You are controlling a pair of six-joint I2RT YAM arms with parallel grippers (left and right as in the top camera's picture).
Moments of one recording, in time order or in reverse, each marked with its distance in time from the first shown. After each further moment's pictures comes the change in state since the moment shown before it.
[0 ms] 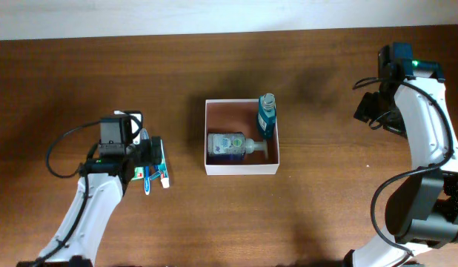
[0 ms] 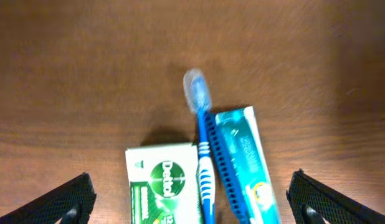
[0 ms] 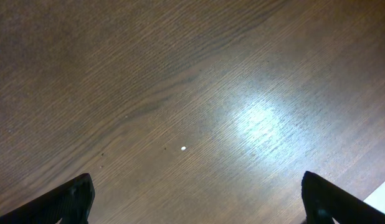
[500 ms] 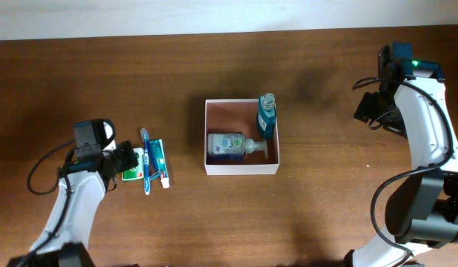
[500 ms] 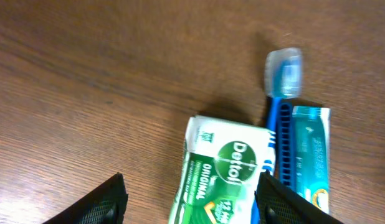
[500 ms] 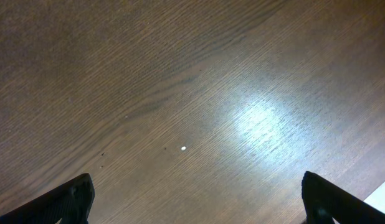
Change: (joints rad) left arm 0.196 0.054 0.000 -0.052 0.085 -0.151; right arm 0.000 0.000 0.000 0.000 0.000 0.000
